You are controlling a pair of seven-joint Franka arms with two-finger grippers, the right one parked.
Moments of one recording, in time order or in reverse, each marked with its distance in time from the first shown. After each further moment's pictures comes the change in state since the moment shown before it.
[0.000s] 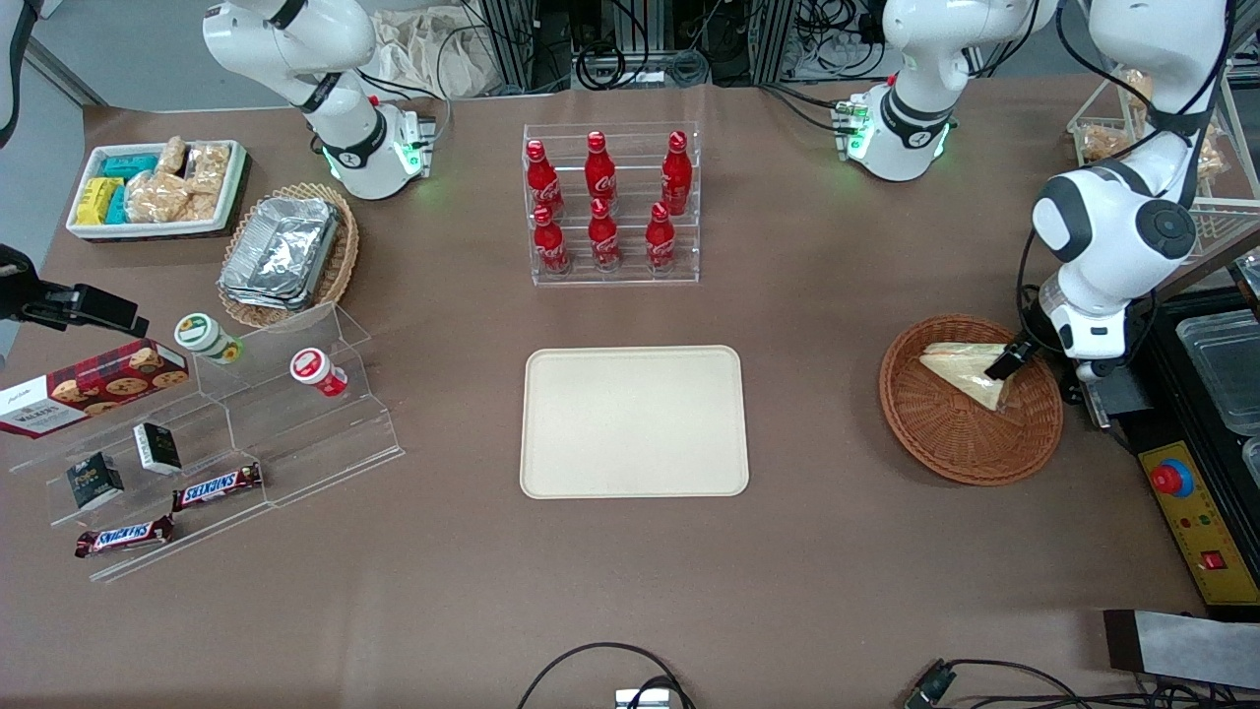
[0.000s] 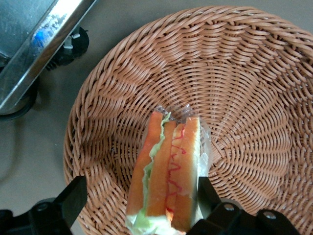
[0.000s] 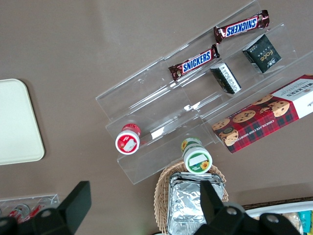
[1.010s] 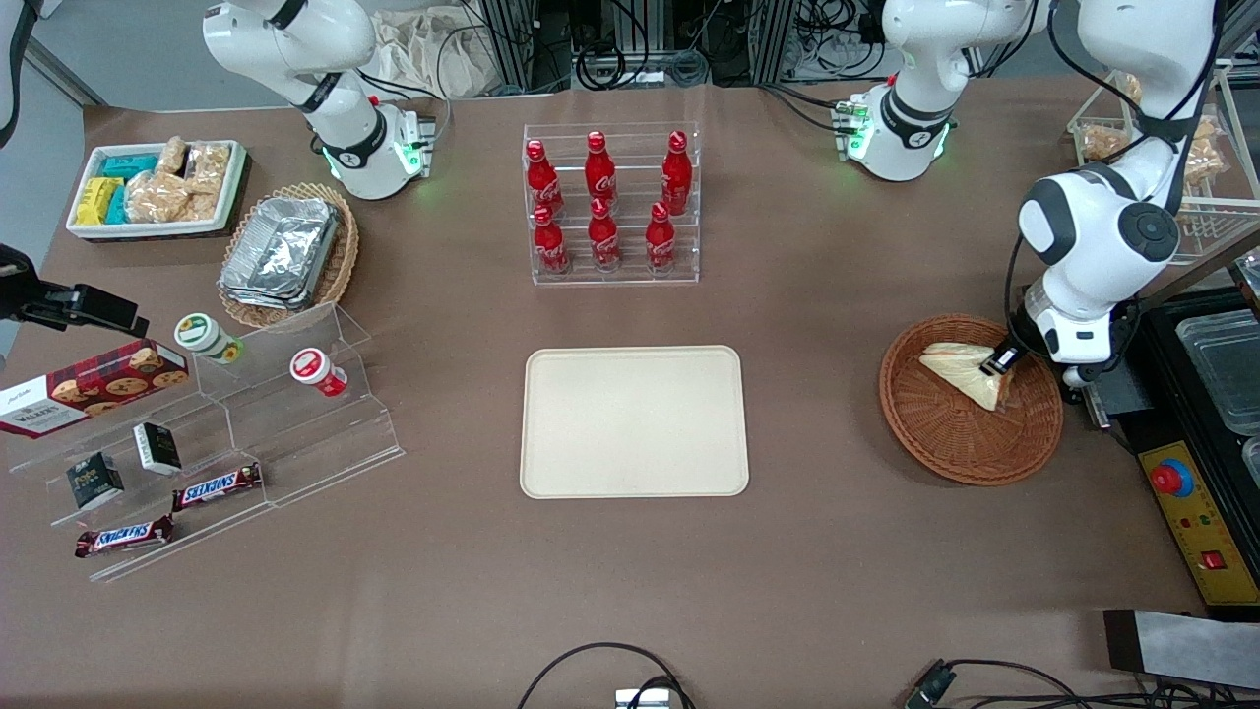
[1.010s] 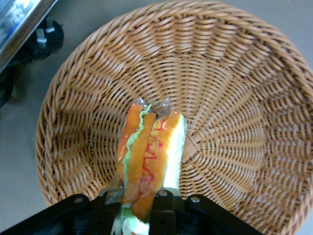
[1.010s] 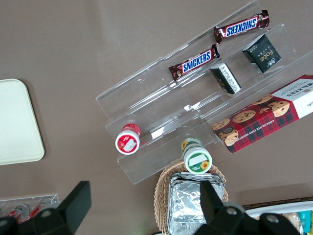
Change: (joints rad) arm -0.041 -0.006 -0.011 0.013 -0.013 0.008 -0.020
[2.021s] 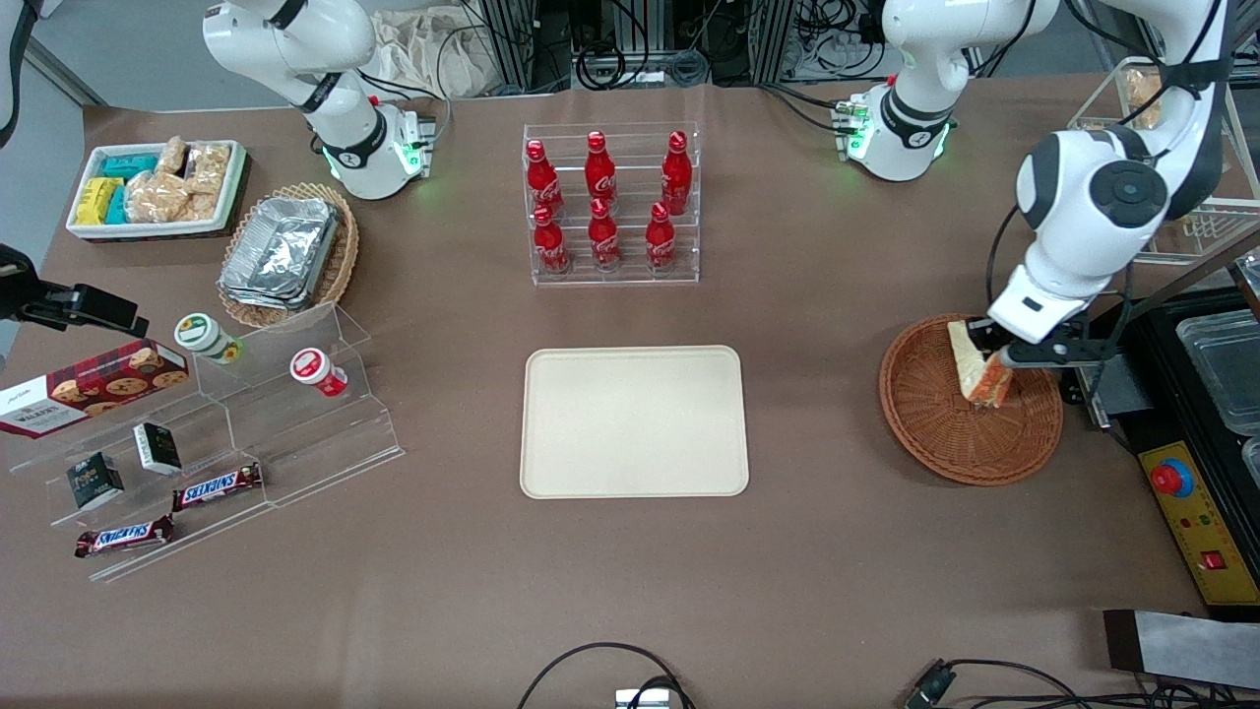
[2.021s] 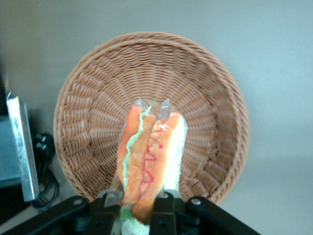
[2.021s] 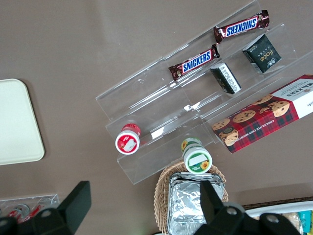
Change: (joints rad) arm -0.007 -0.171 -0.158 0.091 0.266 -0.272 0.499
